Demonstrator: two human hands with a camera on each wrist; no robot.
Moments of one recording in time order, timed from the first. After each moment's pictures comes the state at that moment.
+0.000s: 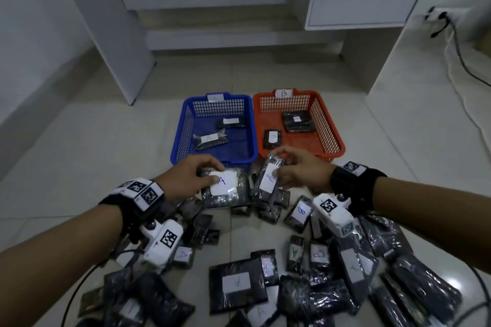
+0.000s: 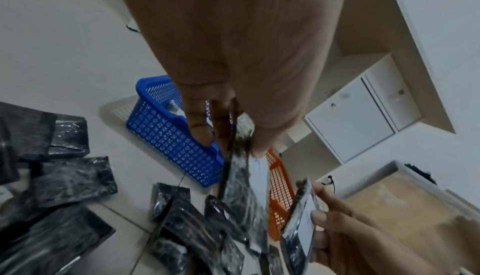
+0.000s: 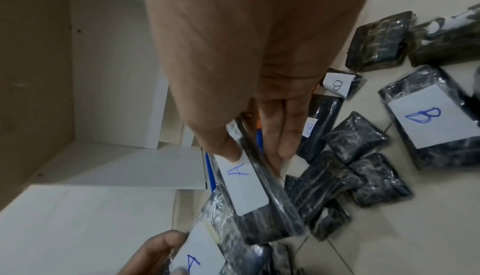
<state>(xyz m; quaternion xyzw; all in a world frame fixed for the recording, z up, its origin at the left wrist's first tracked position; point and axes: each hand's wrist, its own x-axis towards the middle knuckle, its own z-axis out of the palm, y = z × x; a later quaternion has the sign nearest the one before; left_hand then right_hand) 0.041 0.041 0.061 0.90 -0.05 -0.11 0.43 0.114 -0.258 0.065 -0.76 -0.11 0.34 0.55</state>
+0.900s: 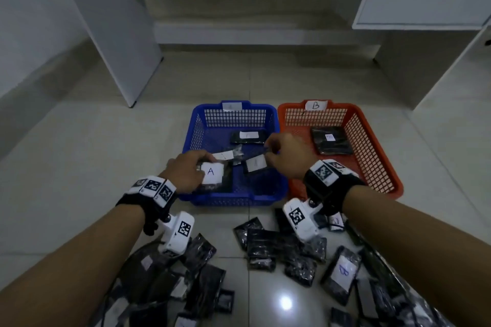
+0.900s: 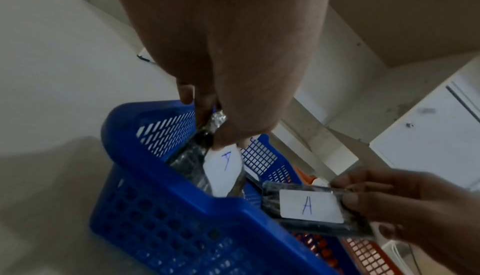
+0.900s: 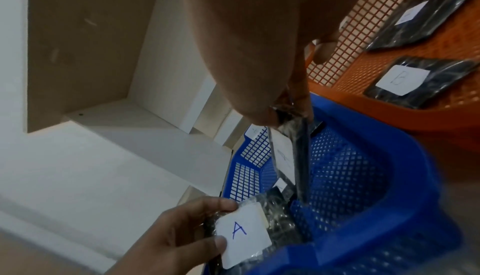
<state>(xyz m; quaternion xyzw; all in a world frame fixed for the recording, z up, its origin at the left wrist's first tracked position) 0.184 0.130 -0.013 0.95 0.07 -0.09 0.29 0.259 -0.126 0.021 -0.93 -0.20 0.10 0.28</state>
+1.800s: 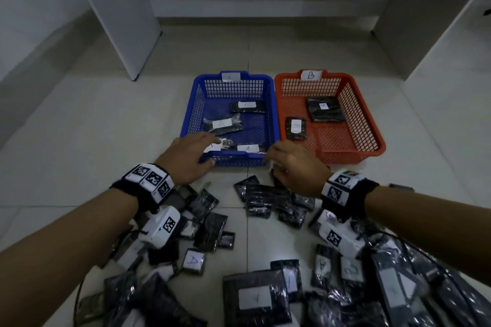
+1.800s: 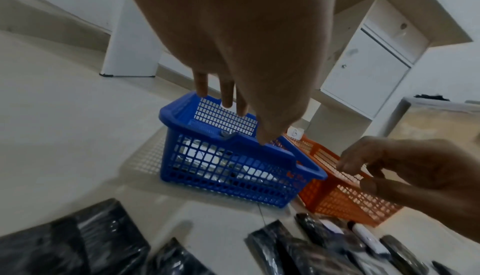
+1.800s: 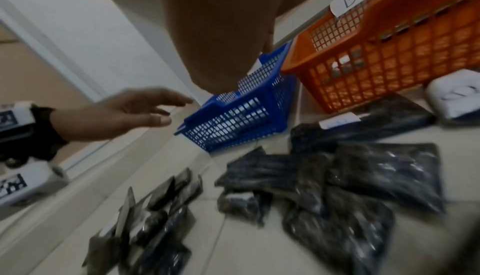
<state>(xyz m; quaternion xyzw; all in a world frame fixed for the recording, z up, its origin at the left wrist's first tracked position) 0.100 0.112 -0.006 0.98 -0.09 -0.02 0.17 0.158 -0.182 -0.016 -0.89 -0.44 0.01 0.15</state>
